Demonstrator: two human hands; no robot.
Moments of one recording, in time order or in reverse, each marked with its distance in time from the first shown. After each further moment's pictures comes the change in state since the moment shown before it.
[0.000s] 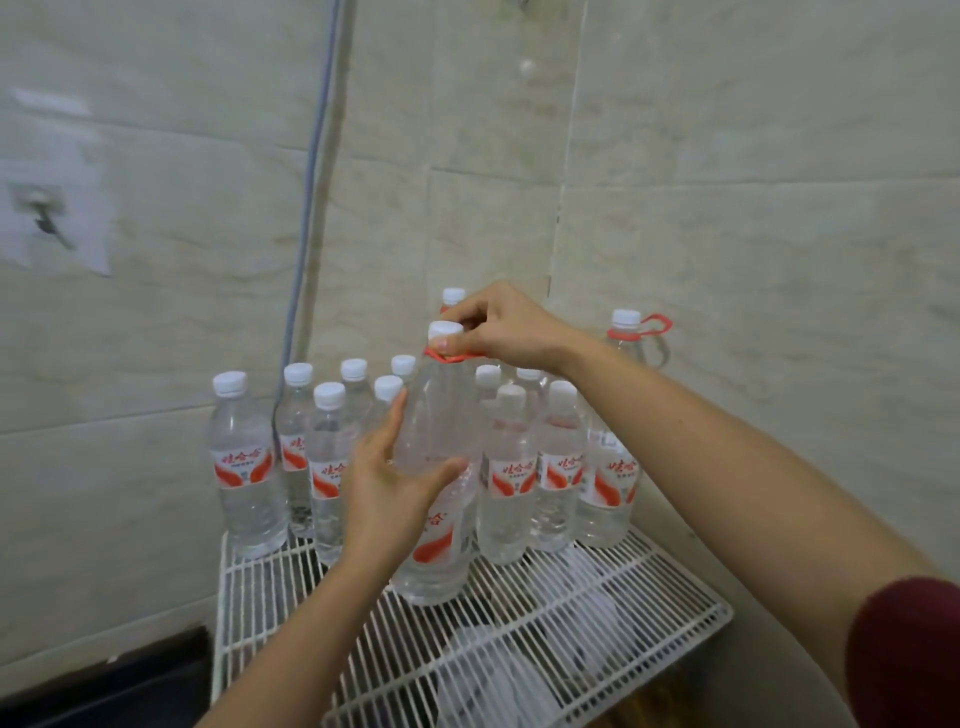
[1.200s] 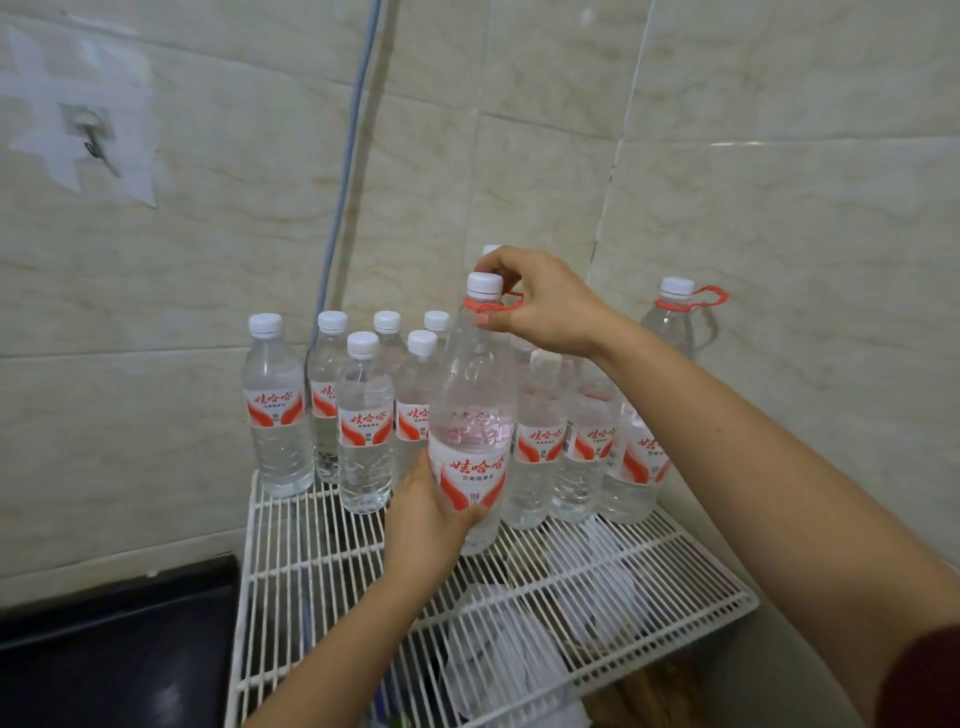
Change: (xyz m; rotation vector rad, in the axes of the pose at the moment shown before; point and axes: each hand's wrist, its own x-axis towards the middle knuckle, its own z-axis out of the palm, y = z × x) left_hand -0.041 -0.057 0.029 0.176 -0.121 -0.239; right_hand 0.004 0.019 0.017 -0.255 0.162 -0.075
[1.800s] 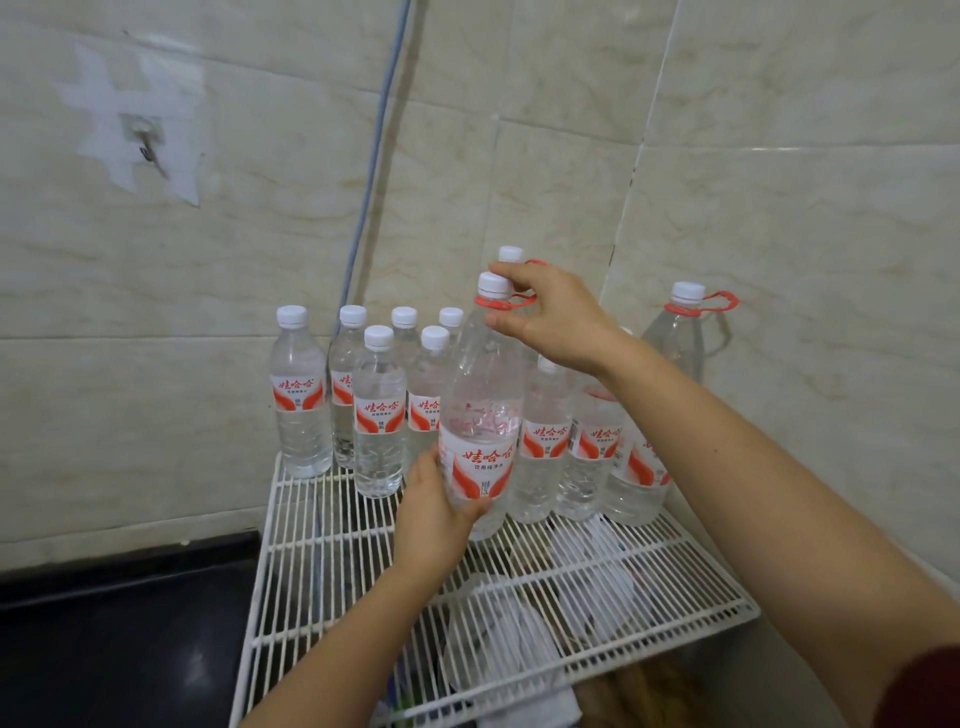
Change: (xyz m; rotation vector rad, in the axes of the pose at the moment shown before) left_hand -0.012 0.004 0.006 0.000 0.040 -0.105; right_hand -0.021 -0.004 -0.003 -0.022 0.032 -0.051
